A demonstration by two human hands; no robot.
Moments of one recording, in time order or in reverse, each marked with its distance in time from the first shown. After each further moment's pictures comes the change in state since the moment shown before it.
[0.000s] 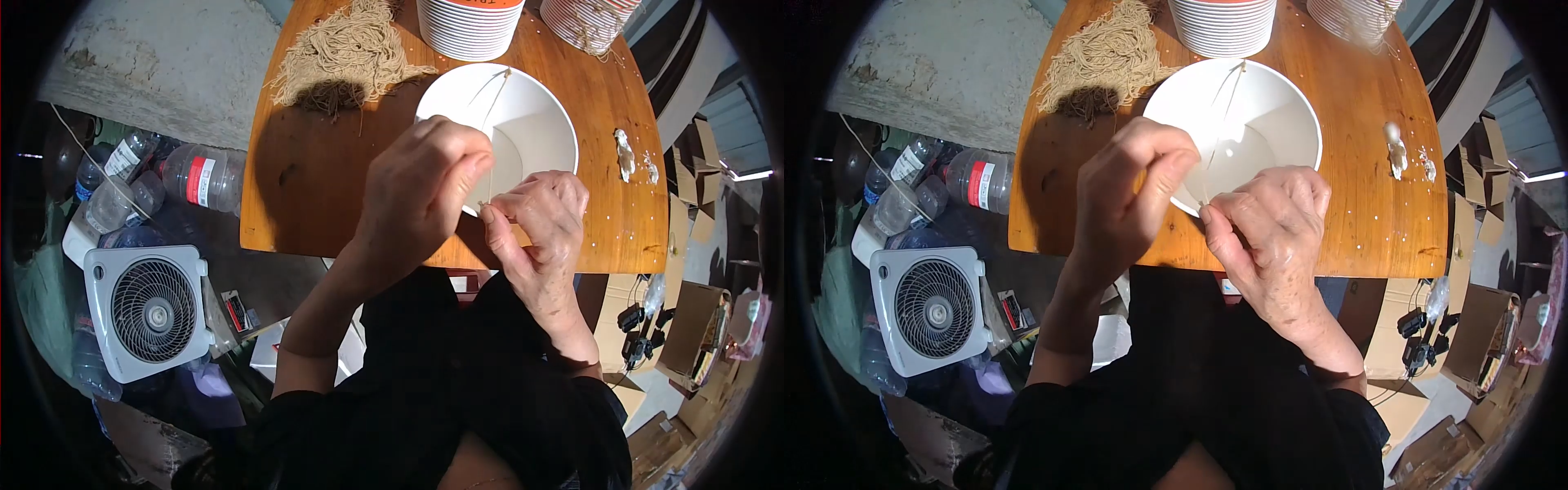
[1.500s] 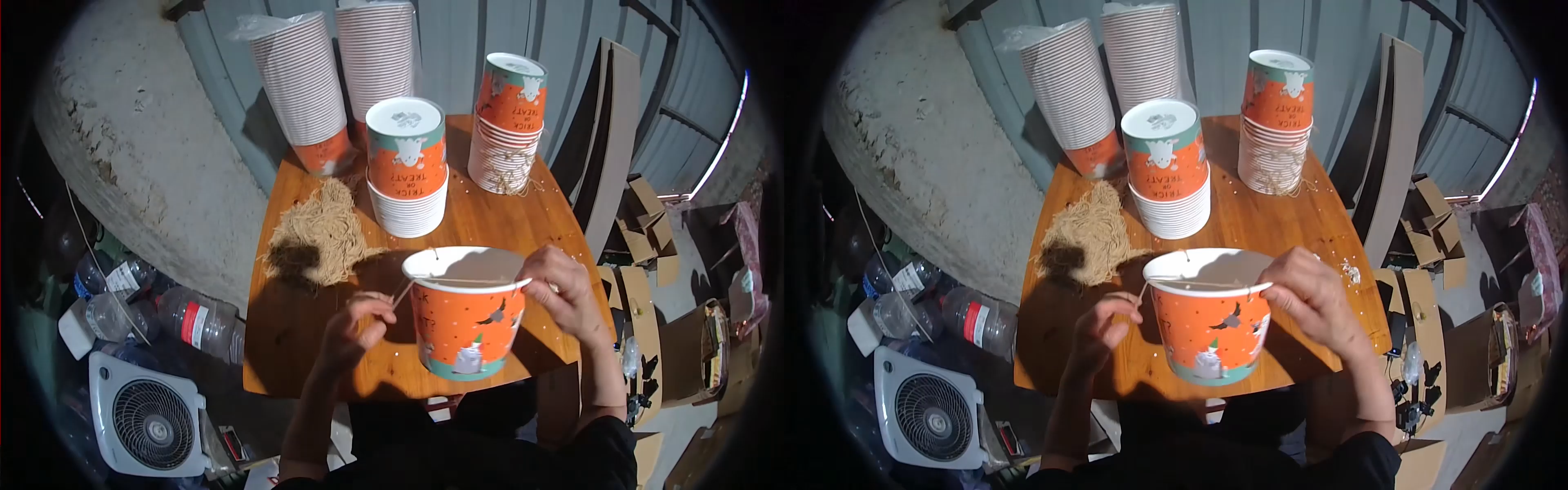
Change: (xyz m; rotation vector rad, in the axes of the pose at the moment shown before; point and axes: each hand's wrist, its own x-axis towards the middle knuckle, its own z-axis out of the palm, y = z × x) left_hand -0.014 -0.057 -0.028 -0.457 -0.136 -0.217; right_hand 0.069 0.068 -0.129 0.177 -0.166 -0.038
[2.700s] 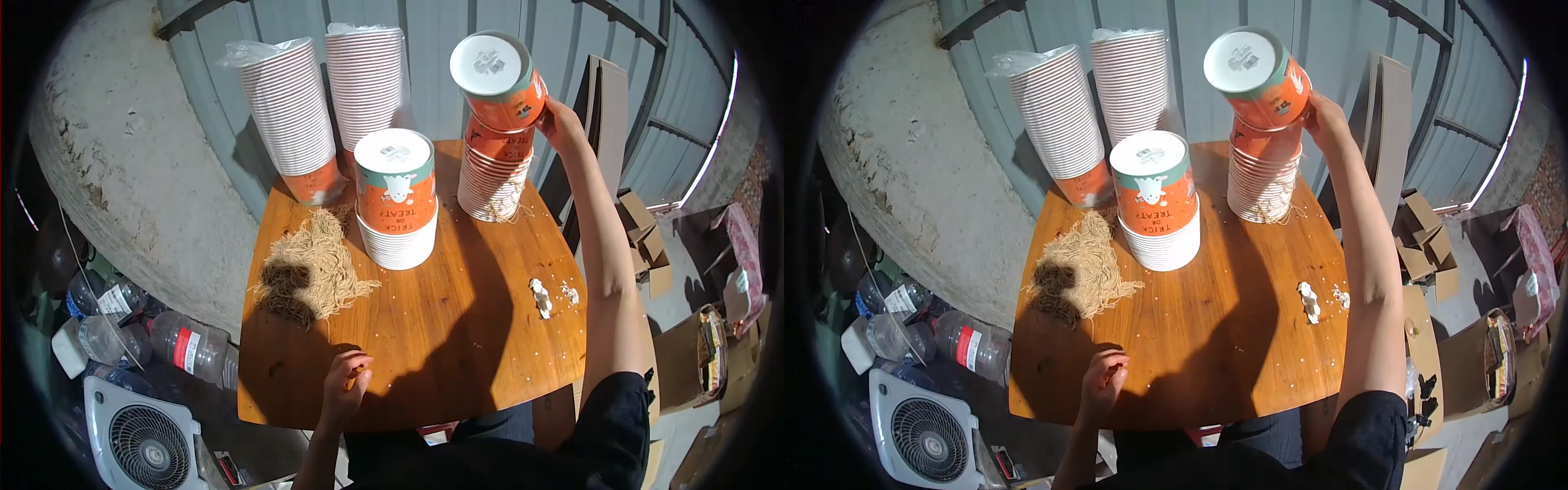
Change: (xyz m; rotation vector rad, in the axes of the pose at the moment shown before) left_hand -0.066 -0.040 0.008 0.268 0.197 -0.277; right_hand 0.242 0.254 -0.135 0.831 0.586 0.379
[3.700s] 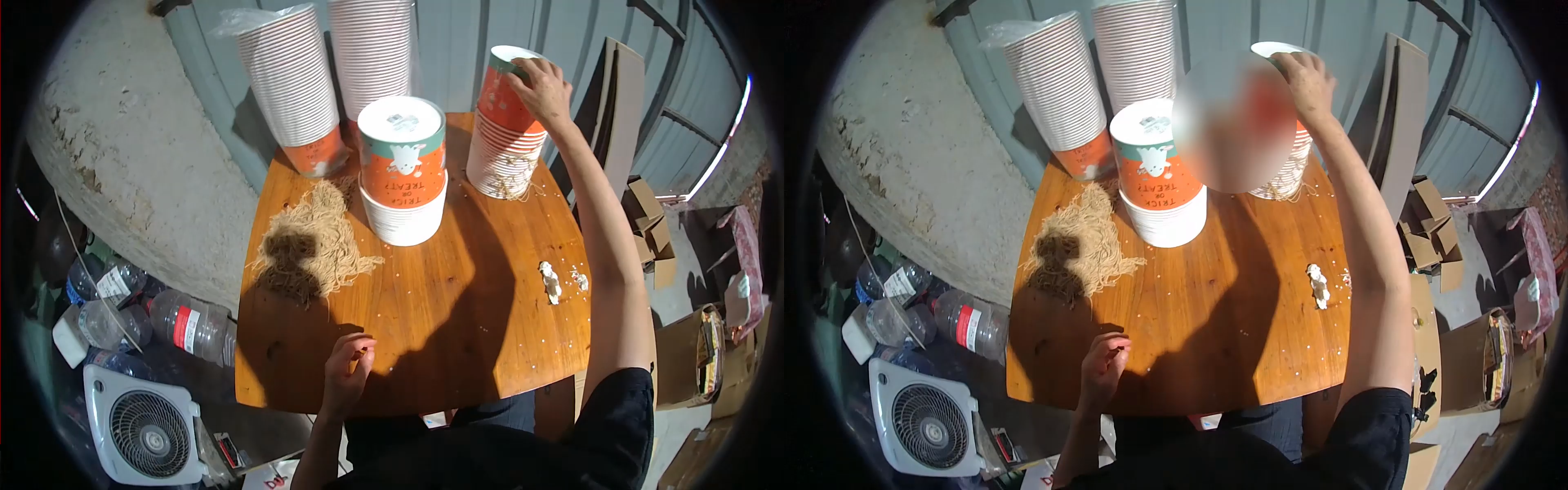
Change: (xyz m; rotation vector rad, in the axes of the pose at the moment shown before) left_hand 0.005 0.023 0.006 0.008 0.023 -0.084; right_hand -0.031 0.025 0.075 -1.572 0.194 -0.813
